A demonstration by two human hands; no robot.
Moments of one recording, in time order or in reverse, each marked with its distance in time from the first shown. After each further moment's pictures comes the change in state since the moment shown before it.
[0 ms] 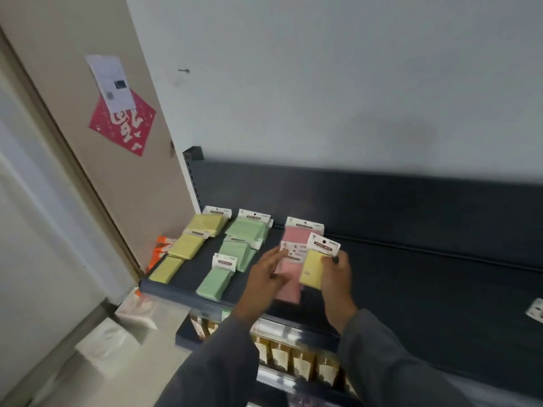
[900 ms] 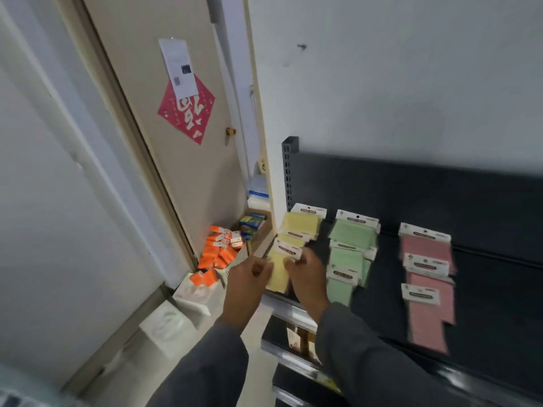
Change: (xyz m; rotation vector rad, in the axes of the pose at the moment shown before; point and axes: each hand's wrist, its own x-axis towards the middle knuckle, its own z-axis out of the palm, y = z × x) left_hand -0.005 -0.110 -0.276 0.374 0.373 -0.079; right_hand -0.059 0.105 0.306 -0.434 -0.339 -0.196
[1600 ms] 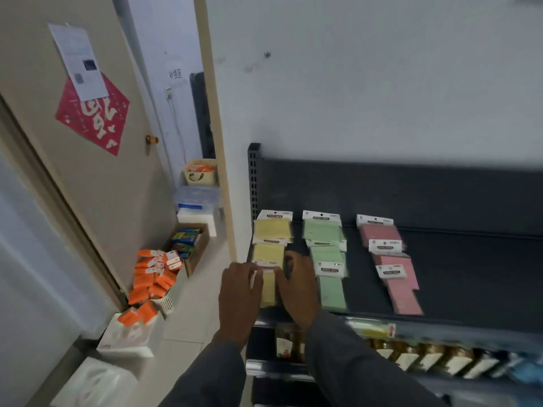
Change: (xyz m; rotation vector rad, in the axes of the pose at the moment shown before) left_hand 0.033 -0.050 0.006 -0.020 -0.070 0.248; right_hand -0.019 -0.006 0.035 -0.357 0.297 -0.099
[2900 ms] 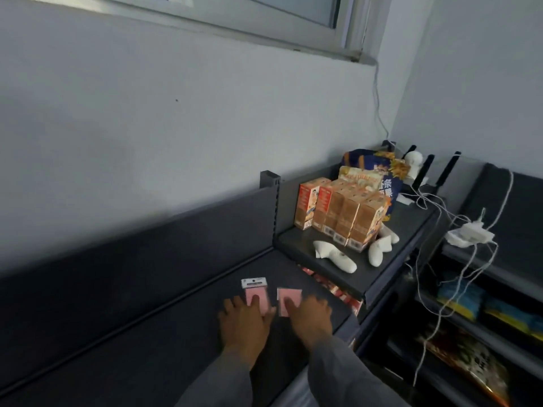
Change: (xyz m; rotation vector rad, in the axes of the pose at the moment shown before) left_hand -0.113 0.621 0.633 0.445 -0.745 0.653; right_hand 0.073 0.478 -0.724 -0.404 0.453 1.010
